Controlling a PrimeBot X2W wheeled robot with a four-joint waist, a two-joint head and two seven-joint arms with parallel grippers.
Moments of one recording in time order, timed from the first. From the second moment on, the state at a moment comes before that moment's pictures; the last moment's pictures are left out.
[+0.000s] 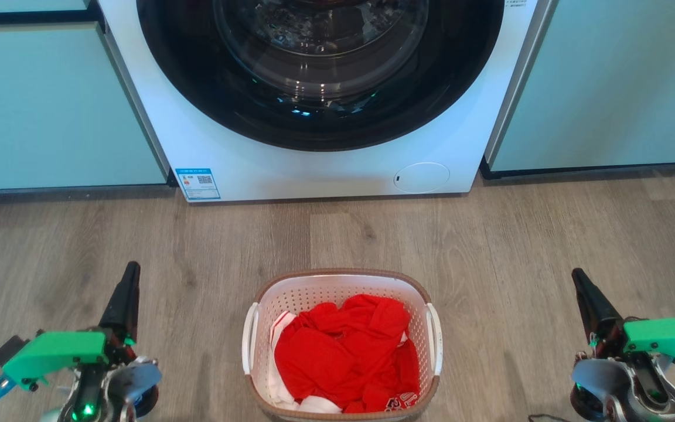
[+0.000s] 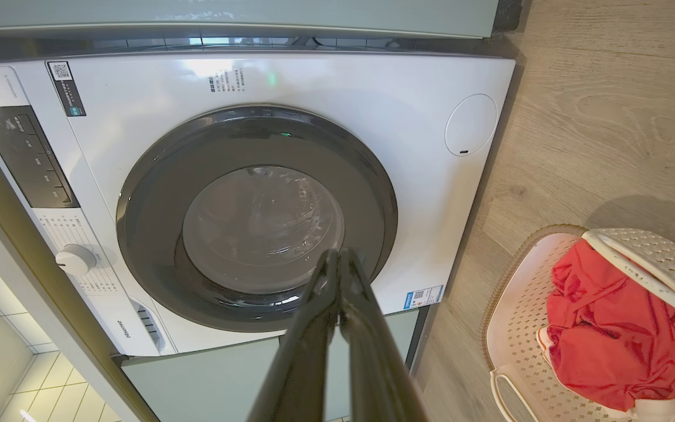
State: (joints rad) left arm -0.05 0.05 0.08 0.27 -1.62 -0.12 0.11; right arm -0.06 -0.04 -0.13 0.28 1.62 0.12 0.11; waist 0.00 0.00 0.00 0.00
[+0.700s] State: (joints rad) left arm -0.05 0.05 0.08 0.27 -1.62 -0.12 0.11; right arm -0.06 -0.04 -0.13 0.28 1.62 0.12 0.11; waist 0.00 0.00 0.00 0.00
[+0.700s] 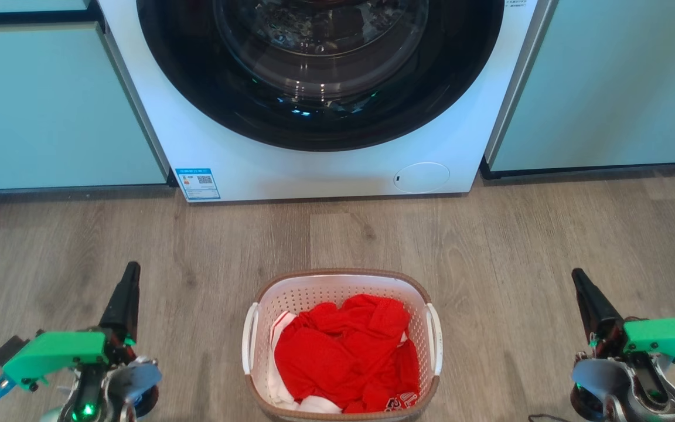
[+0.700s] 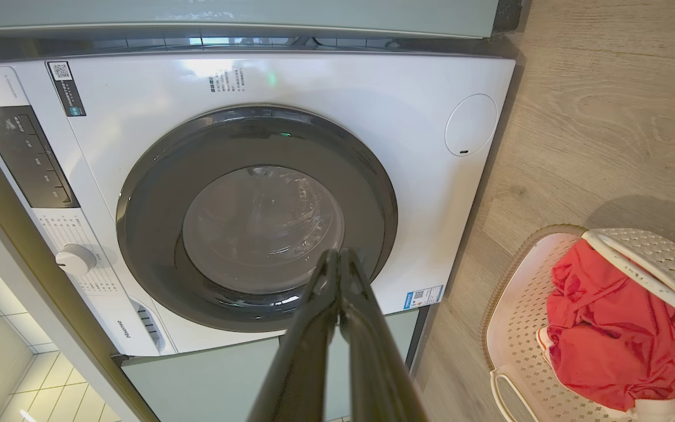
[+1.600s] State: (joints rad) left arm -0.03 0.04 0.07 0.32 -1.62 -0.12 0.10; right arm -0.04 -0.03 -0.13 0.33 1.62 0.12 0.11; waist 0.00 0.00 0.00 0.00
